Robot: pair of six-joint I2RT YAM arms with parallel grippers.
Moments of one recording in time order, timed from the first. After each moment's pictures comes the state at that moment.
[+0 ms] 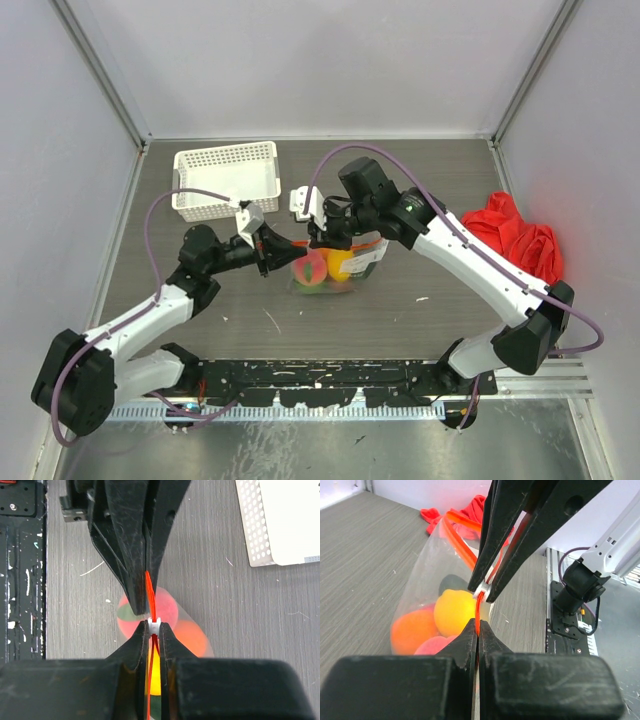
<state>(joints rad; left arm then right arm) -0.50 1.10 0.53 0.67 0.81 -0.30 0.77 1.43 1.50 -0.79 -0.50 -0.63</state>
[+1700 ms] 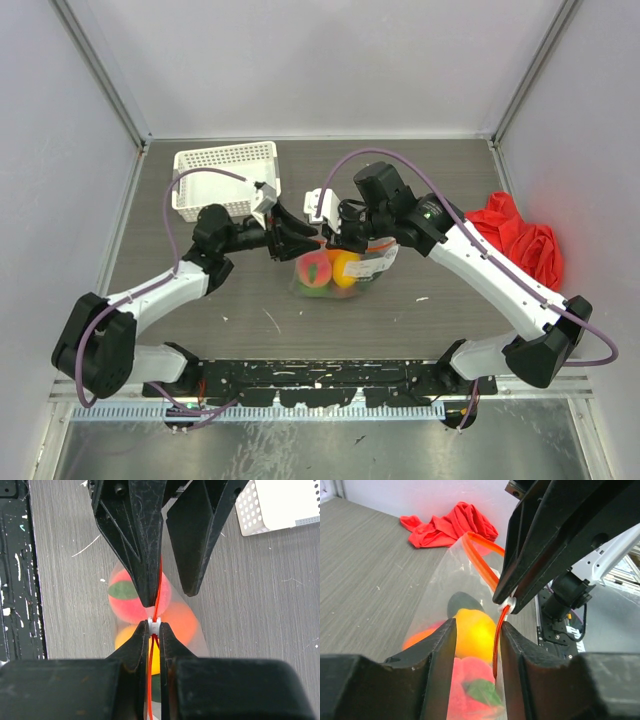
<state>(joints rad) -0.51 1.29 0.66 0.77 0.89 -0.36 0.76 1.34 1.45 -0.84 -0.41 -0.61</state>
